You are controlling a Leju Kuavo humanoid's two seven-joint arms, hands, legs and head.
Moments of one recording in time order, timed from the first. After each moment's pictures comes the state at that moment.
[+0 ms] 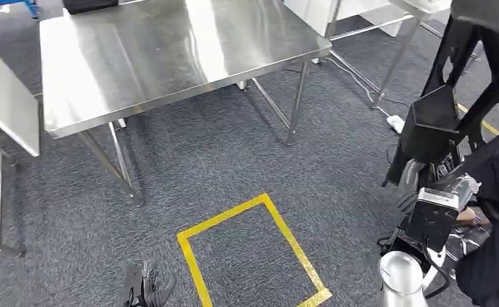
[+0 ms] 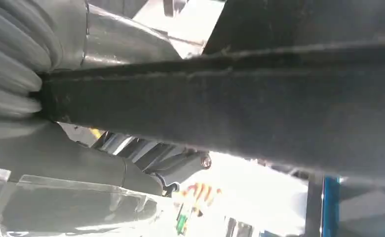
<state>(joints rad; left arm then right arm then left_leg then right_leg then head) -0.18 -0.17 -0.07 -0.39 0.26 0.17 -0.56 -0.10 0.02 0.10 -1.83 0.43 -0.49 -0.31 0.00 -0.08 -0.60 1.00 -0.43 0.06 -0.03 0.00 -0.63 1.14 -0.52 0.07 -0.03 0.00</state>
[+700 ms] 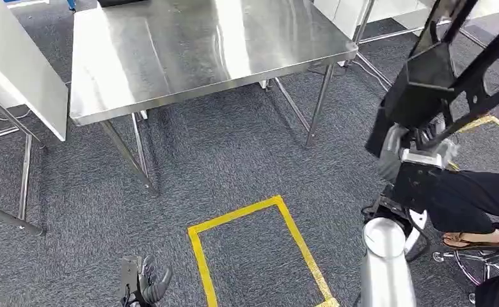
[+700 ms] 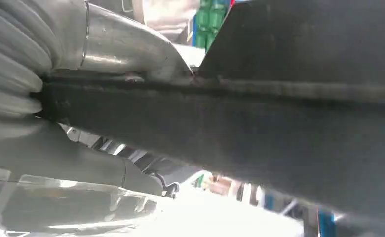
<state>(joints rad) -0.19 -0.17 -0.06 -0.44 0.28 0.23 -0.55 -0.28 0.10 0.11 -1.72 0.46 -0.44 -0.28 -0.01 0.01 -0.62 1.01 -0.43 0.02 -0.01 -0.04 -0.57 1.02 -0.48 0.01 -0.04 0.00</state>
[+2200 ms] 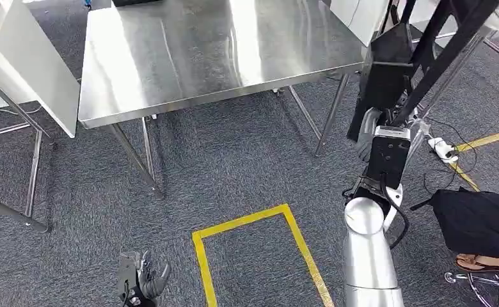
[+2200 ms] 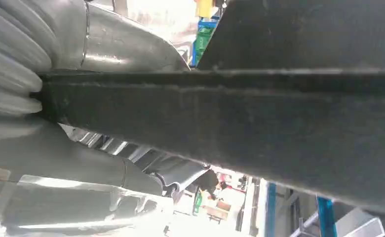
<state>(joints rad) -0.20 -0.19 0.02 -0.47 0.23 0.22 -0.55 -0.38 0.16 0.12 -1.59 0.50 -0.44 -0.29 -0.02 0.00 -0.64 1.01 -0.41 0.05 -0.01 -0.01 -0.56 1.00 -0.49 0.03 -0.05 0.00</state>
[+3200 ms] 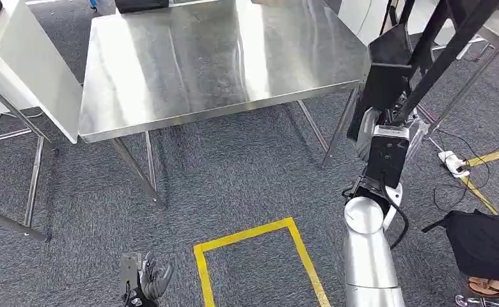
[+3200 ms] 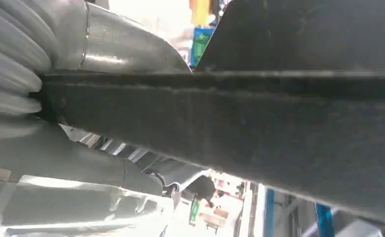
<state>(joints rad) -0.19 -0.20 0.04 -0.47 0.20 0.20 -0.54 -0.39 0.15 0.13 -1.57 0.50 -0.44 -0.29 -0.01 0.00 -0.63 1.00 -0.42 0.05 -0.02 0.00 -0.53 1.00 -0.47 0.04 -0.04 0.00</state>
